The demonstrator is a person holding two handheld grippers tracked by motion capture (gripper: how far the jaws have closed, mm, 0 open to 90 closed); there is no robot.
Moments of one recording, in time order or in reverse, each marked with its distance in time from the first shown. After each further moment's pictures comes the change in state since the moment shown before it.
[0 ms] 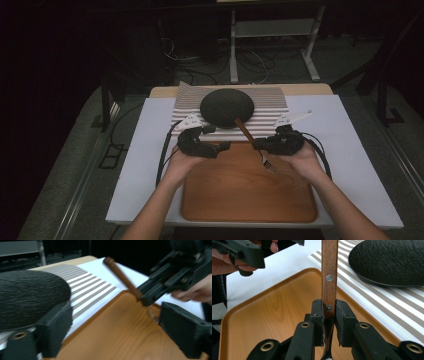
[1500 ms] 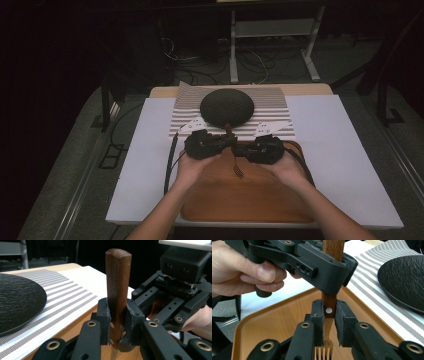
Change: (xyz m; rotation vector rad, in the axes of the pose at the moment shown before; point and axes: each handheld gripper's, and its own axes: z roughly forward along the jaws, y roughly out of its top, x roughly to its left) left arm -0.018 0.000 0.009 -0.061 -0.096 -0.051; right arm 0.046 0.011 0.029 -0.059 0.052 -0.101
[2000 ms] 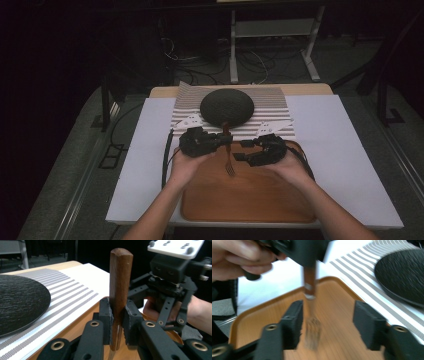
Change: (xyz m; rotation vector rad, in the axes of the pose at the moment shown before) left arm 0.003 0.012 -0.016 0.050 0.009 0.030; right arm -0.011 -0.007 -0.002 0.026 -0.011 0.025
